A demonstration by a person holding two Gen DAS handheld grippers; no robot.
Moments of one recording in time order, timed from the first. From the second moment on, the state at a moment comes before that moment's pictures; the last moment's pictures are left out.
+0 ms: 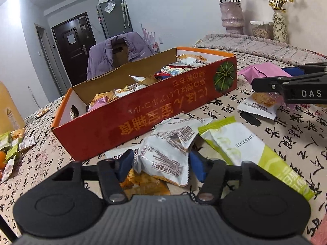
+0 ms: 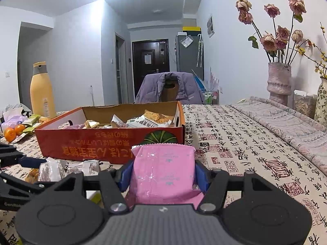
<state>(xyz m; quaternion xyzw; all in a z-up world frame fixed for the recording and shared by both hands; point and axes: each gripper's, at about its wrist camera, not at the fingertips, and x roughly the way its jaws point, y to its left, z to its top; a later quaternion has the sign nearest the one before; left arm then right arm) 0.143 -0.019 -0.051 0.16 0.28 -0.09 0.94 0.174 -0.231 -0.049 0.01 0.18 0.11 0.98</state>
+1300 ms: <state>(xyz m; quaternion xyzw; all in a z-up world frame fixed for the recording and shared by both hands) 0.141 -0.006 0.024 0.04 0.15 -0.04 0.99 0.190 -0.193 0.000 -0.03 0.15 0.16 0.98</state>
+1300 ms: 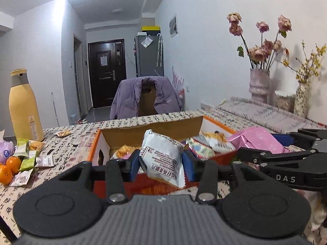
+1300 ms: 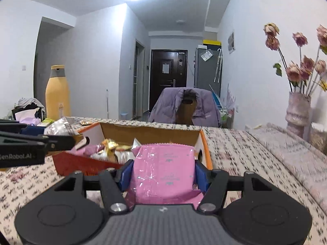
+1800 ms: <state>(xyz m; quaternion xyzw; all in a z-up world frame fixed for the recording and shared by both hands) 0.200 0.005 0.048 0.01 0.13 0.00 0.99 0.259 -0.160 0.027 -0.05 0.15 0.16 0.98</state>
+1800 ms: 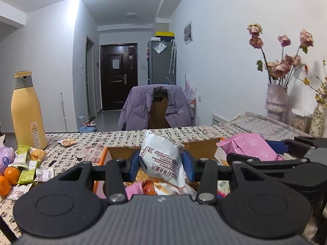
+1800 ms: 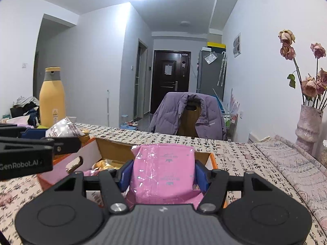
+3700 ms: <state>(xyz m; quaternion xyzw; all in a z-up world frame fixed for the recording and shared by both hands) 0.249 0.033 0.023 -0.04 0.11 0.06 0.99 0.308 -0.166 -0.001 -0.01 0.14 0.11 0.98</state>
